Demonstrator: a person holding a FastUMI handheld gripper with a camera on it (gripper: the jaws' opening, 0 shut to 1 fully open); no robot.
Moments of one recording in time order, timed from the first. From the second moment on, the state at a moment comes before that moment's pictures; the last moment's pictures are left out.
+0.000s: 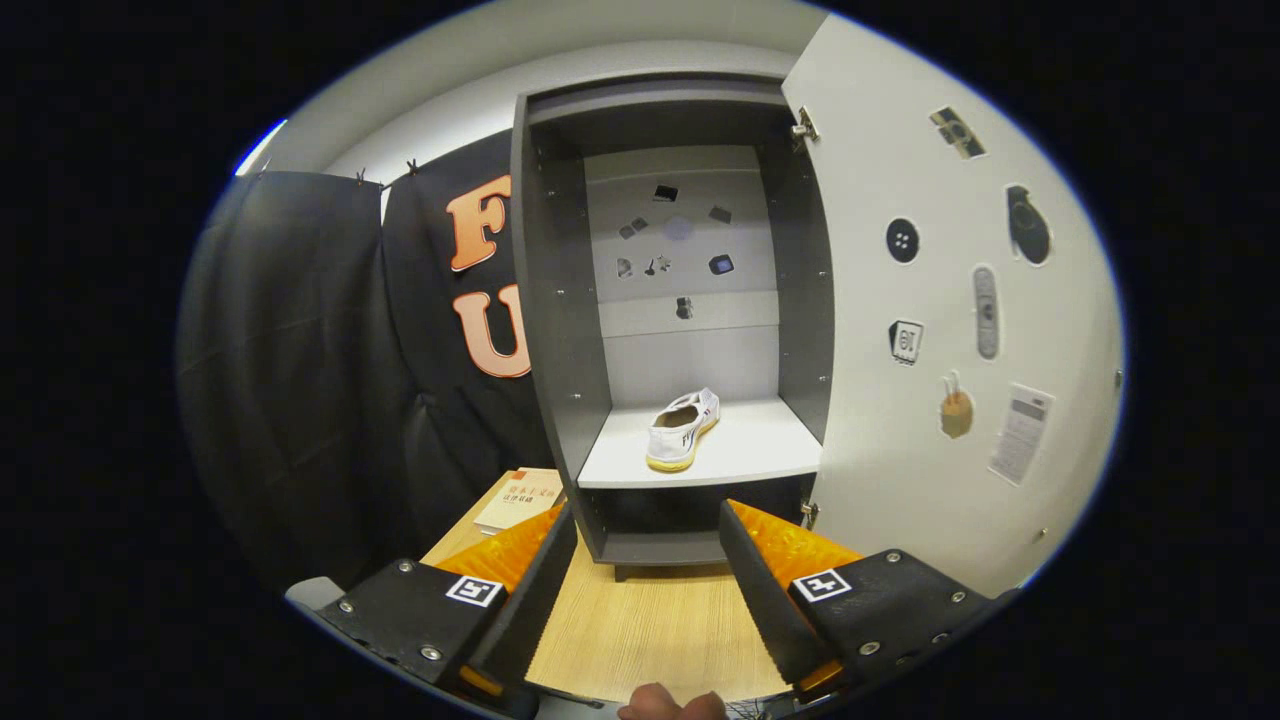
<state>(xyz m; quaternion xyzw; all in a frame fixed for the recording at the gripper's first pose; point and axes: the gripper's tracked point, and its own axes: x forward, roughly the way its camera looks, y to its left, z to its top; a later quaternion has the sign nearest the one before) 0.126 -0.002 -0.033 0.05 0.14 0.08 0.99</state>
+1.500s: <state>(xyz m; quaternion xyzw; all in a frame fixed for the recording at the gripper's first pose) 0.005 -0.270 0.013 0.11 0.07 0.05 0.99</state>
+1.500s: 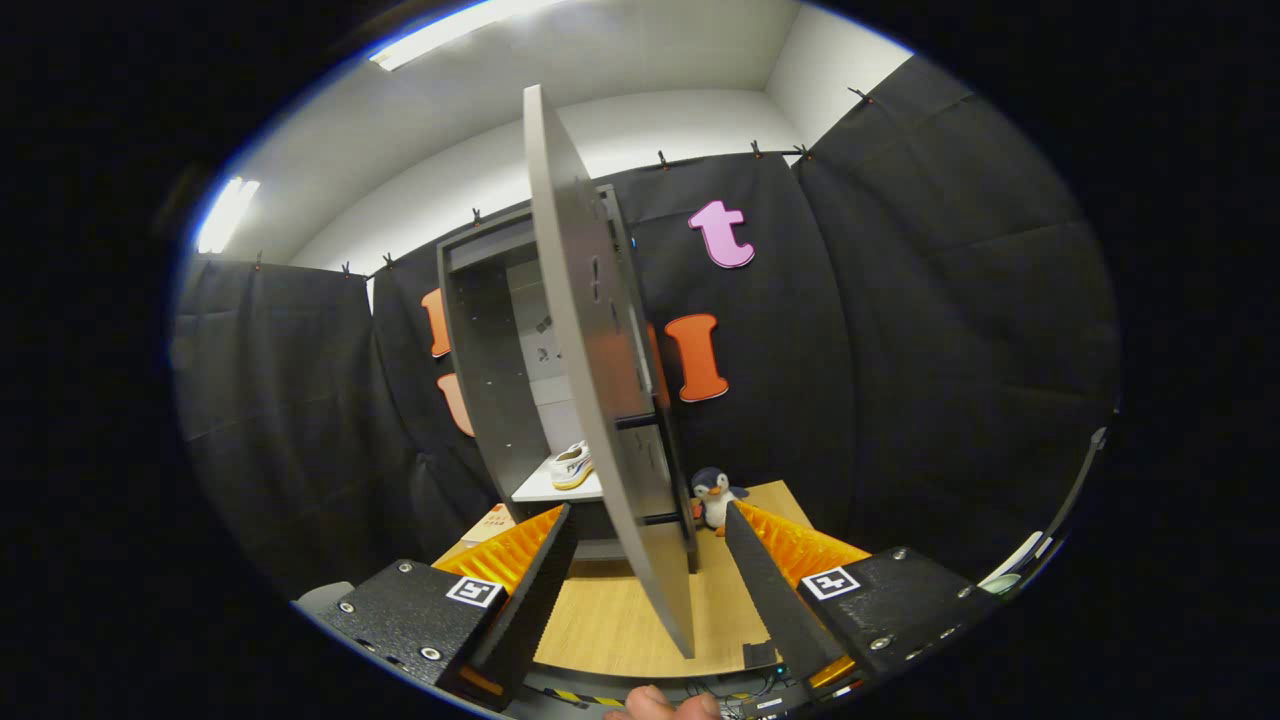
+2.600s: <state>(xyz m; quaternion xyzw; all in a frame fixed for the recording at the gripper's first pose) 0.066 -0.255 0.004 0.06 0.09 0.02 0.99</state>
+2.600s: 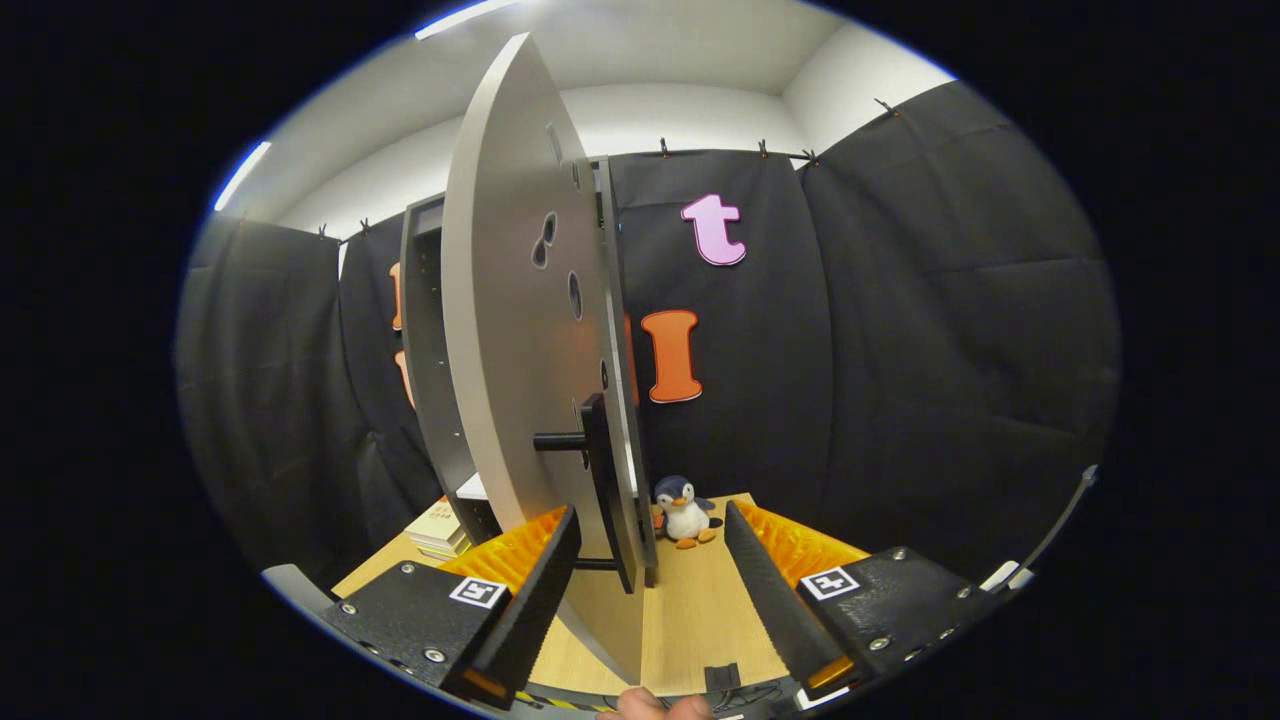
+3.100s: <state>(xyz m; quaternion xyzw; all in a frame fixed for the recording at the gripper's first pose) 0.073 -0.155 0.003 0.06 0.09 0.04 0.99</state>
